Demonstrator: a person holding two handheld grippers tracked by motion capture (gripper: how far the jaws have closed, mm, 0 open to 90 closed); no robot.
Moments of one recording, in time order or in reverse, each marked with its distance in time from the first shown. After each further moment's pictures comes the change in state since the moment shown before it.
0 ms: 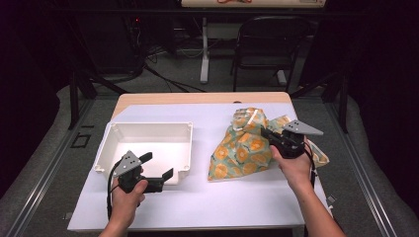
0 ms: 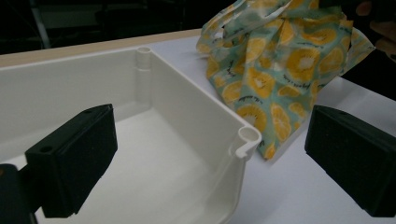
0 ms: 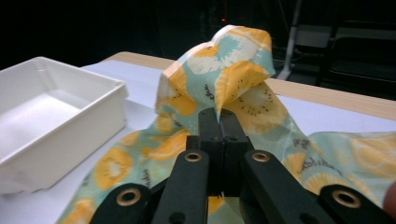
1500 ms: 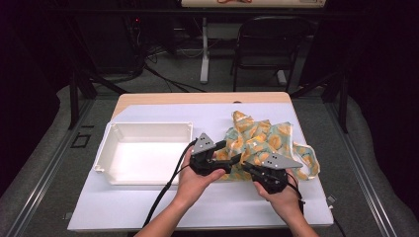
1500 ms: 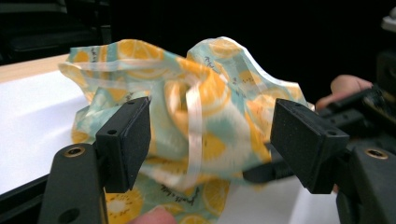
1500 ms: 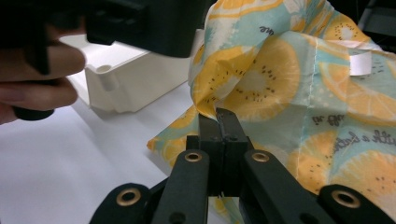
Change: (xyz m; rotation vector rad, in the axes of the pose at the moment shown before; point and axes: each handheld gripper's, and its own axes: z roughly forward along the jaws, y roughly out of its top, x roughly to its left) left arm -0.102 0.057 0.134 0.005 -0.229 -0.010; right arm 0.067 -0.057 -0.016 0.093 0.183 -0.115
